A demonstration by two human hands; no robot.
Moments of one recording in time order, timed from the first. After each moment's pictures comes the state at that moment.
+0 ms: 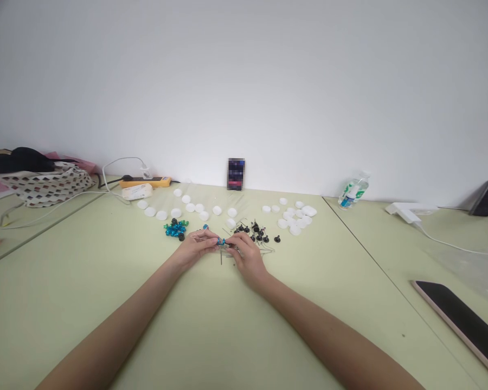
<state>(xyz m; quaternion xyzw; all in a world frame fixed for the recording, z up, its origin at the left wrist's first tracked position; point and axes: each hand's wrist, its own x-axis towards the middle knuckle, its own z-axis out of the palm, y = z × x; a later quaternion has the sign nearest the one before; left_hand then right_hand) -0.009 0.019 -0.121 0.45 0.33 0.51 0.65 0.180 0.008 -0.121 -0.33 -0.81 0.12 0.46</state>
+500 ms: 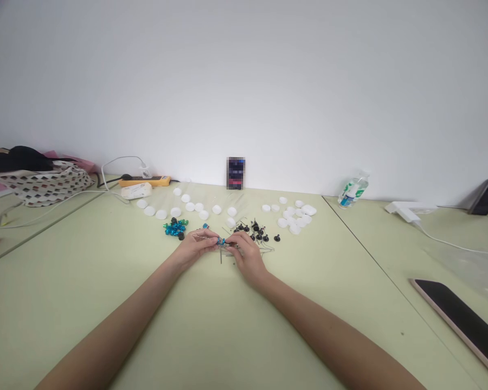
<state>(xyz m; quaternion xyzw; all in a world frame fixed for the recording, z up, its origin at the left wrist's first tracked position) -0.008 0.018 -0.119 0.46 0.34 0.51 0.64 0.180 0.008 -0.118 -0.33 -0.81 0.15 0.46</state>
